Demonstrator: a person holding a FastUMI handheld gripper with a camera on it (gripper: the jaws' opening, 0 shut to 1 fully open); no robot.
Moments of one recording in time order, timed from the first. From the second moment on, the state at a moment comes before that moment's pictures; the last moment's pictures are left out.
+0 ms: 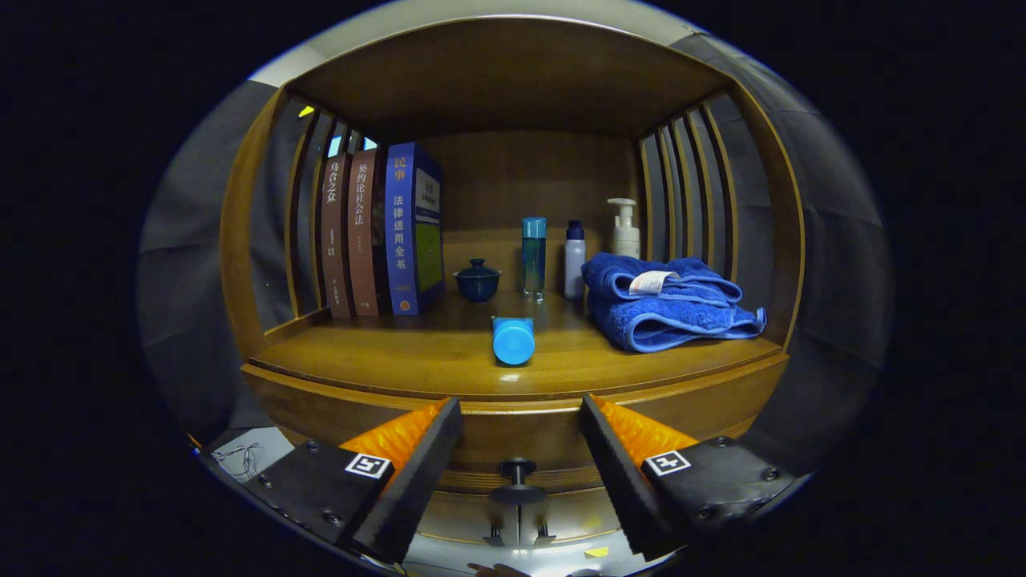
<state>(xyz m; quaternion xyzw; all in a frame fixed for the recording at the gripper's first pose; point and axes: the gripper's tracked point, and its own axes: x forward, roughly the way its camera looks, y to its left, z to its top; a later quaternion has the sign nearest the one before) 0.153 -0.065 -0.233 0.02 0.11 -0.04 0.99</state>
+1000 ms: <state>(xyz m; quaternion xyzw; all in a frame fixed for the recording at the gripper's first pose) 0.063 -0.043 -0.034 0.01 0.01 0.00 1.00</state>
